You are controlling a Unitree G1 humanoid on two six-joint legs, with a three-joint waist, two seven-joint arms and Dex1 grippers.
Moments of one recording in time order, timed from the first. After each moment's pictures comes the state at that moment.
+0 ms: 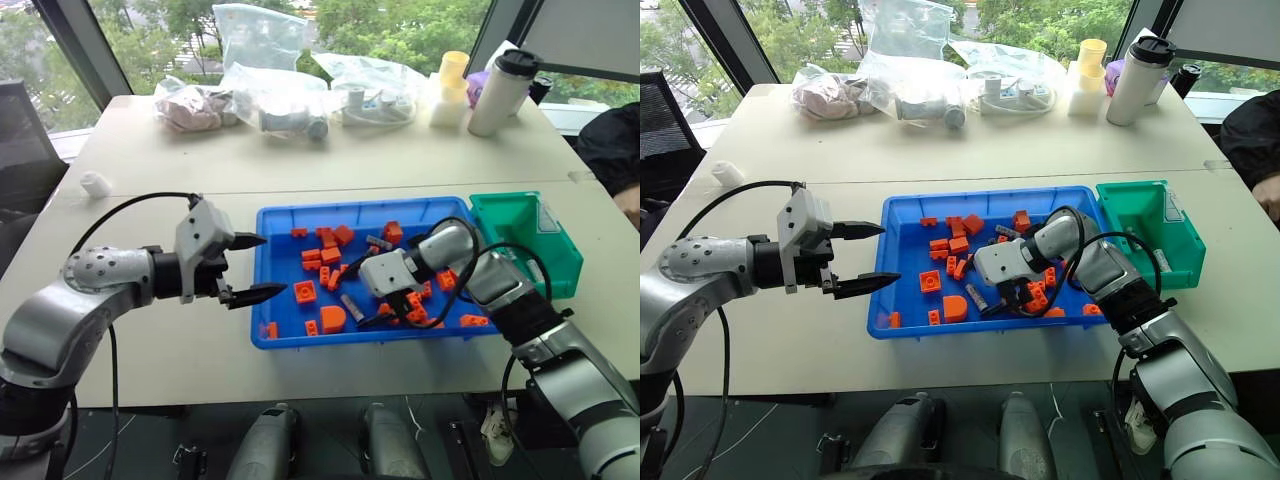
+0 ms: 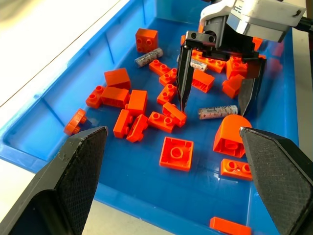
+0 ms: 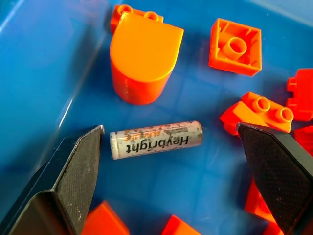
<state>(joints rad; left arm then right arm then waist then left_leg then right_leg) -0.31 0.86 0.06 -0.51 -0.64 0.75 -0.86 -0.74 -0.61 0.48 0.27 -0.03 -0.13 1.44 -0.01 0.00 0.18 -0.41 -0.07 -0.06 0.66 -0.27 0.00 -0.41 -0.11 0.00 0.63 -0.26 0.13</state>
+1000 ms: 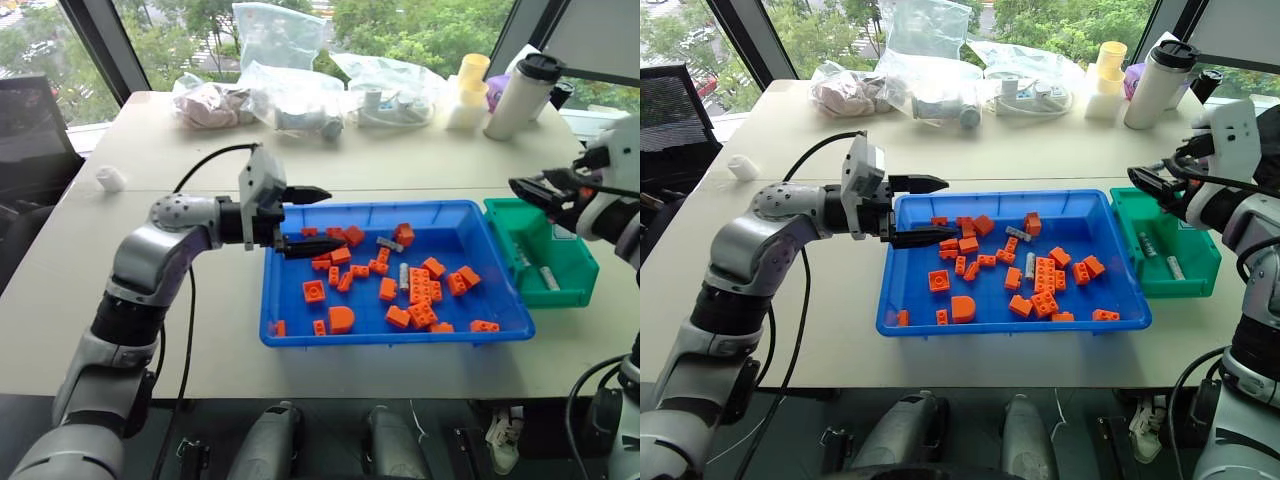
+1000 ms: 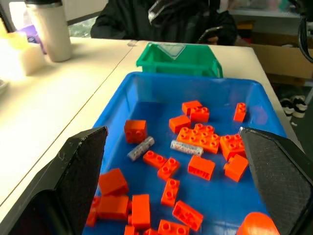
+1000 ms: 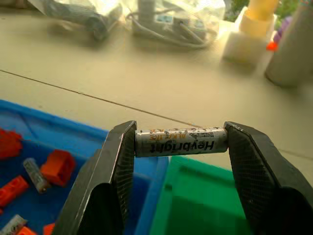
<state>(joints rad) -0.72 0.53 -0.16 -0.07 -0.51 0.49 -1.05 -0.50 -0.77 -0.49 -0.22 0.28 1.08 0.64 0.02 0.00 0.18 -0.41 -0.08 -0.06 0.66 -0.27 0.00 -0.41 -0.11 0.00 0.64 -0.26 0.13</state>
